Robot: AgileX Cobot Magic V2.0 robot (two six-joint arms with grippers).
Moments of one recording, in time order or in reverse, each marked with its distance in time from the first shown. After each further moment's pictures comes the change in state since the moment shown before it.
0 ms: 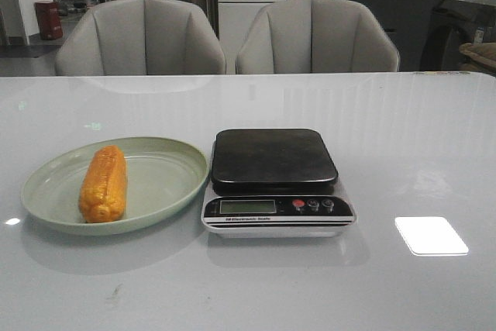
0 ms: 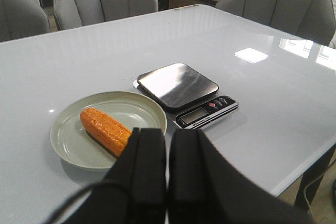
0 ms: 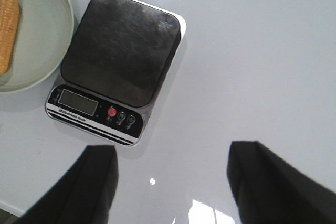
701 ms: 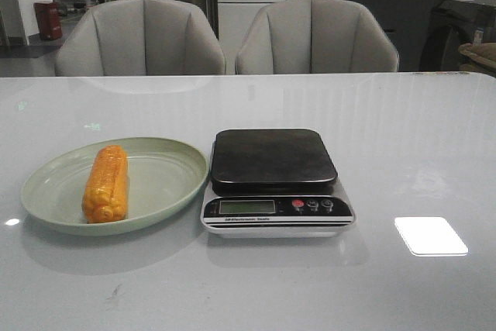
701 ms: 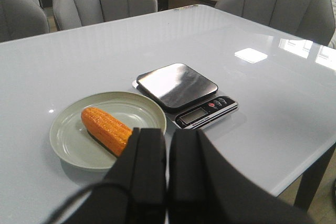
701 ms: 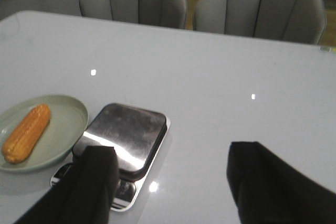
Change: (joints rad) left arm 0.000 0.000 0.000 0.000 0.000 0.000; right arm -0.004 -0.934 0.870 0.002 -0.705 -0.002
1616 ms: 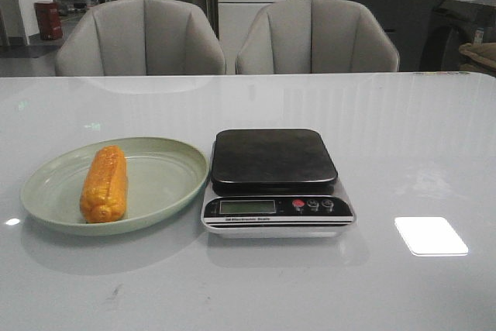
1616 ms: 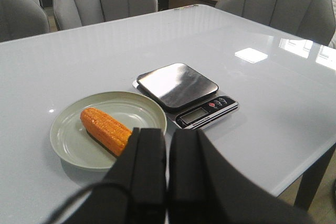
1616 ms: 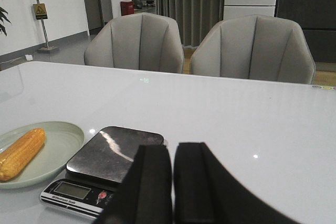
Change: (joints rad) left arm 0.000 0.000 0.000 0.000 0.000 0.000; right arm 0.008 -0.324 0.351 0.002 -0.235 -0.003
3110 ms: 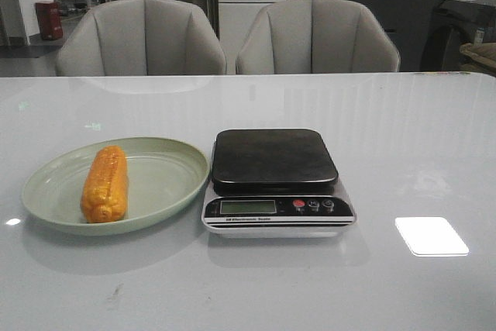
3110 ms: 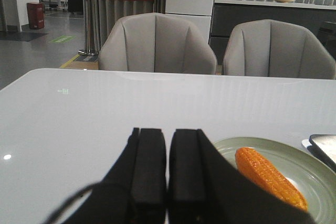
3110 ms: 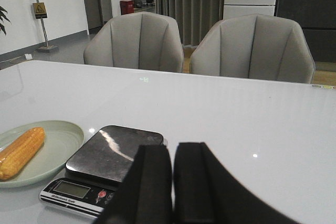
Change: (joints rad) left arm 0.634 0.000 0.433 -0.049 -0.655 0.000; right arm 0.000 0.000 0.000 0.000 0.001 -0.002
